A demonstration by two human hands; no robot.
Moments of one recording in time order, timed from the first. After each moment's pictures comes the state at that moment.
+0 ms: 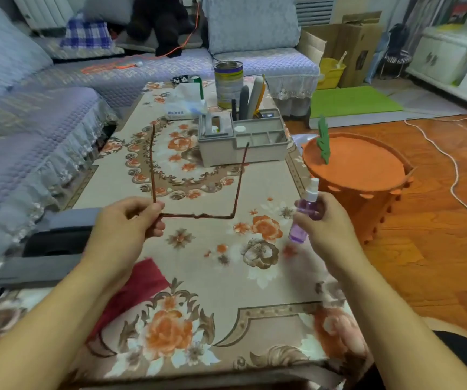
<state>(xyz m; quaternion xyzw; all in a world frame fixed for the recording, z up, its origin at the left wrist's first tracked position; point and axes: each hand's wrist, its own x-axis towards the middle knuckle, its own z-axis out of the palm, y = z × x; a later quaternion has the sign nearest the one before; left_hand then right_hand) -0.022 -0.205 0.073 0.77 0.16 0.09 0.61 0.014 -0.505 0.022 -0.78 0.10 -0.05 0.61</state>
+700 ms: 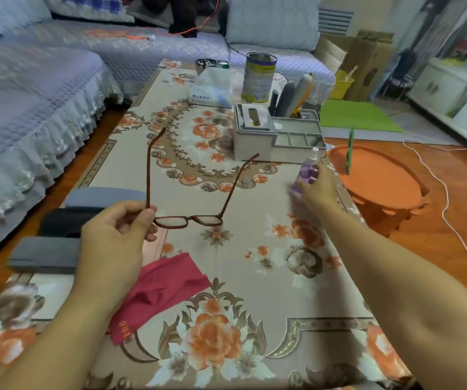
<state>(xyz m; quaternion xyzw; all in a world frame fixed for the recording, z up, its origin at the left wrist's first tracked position) -0.030 -0.102 0.015 0.76 0.15 0.21 0.60 0.189 -0.438 -0.041 -0.86 0.12 -0.11 0.48</state>
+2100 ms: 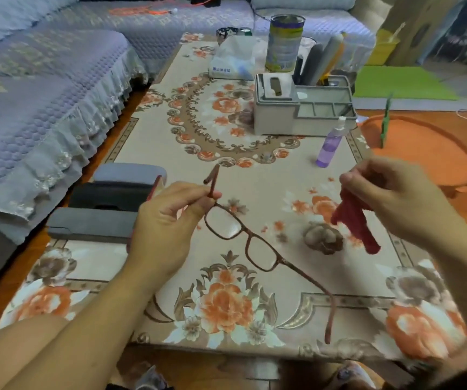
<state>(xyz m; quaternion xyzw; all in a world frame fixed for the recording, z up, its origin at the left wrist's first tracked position) -0.044 -0.144 0.022 0.79 -0.05 0.22 0.57 0.018 -0.448 0.073 -0.89 -0.12 -0.02 0.43</state>
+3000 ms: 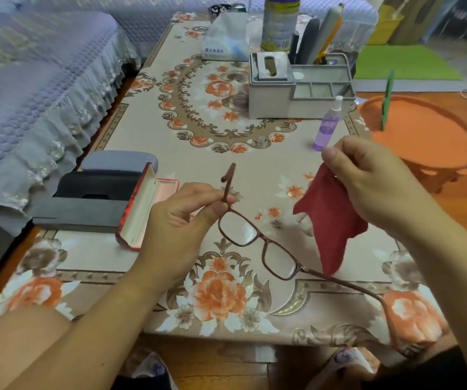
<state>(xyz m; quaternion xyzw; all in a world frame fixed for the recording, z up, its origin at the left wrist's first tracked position) -0.052 -0.171 0.009 0.76 -0.08 0.15 0.63 0.016 -0.424 0.066 -0.91 -0.10 -0.04 0.40</state>
